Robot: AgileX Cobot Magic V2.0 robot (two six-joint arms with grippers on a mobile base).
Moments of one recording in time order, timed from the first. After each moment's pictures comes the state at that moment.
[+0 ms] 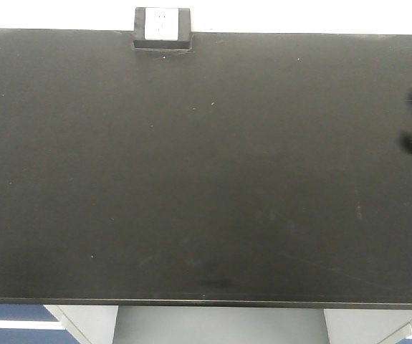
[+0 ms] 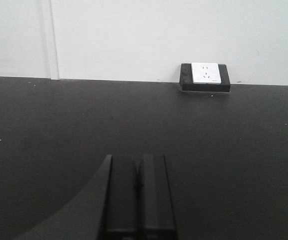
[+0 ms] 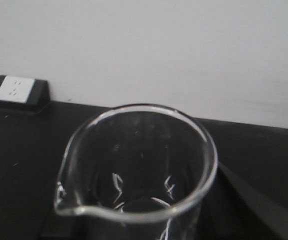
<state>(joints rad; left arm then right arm) -0.01 -0.01 0.03 0.15 0.15 -0.26 -0.10 1.05 -0.46 -0.58 -0.43 0.43</state>
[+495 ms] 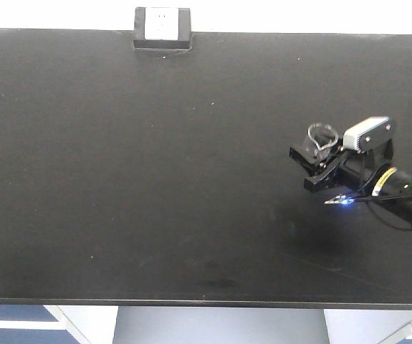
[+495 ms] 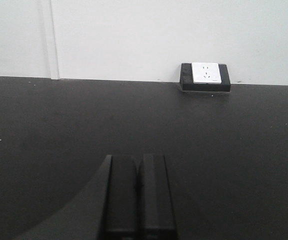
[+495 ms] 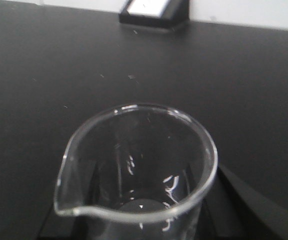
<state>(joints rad) -0.01 -0.01 0.03 0.15 0.15 -0.26 -0.10 1.98 -0.60 -0.77 -1.10 0.33</state>
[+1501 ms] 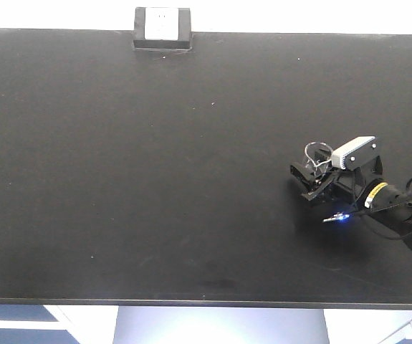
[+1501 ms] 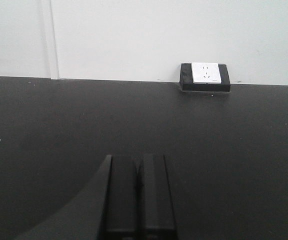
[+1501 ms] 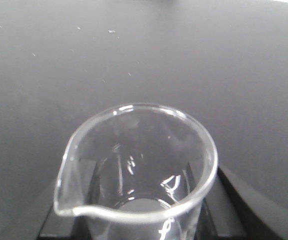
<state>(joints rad) -0.01 -0.01 0.03 0.15 0.15 -0.26 -0.10 2.11 -0.61 -0.71 -1.12 0.11</state>
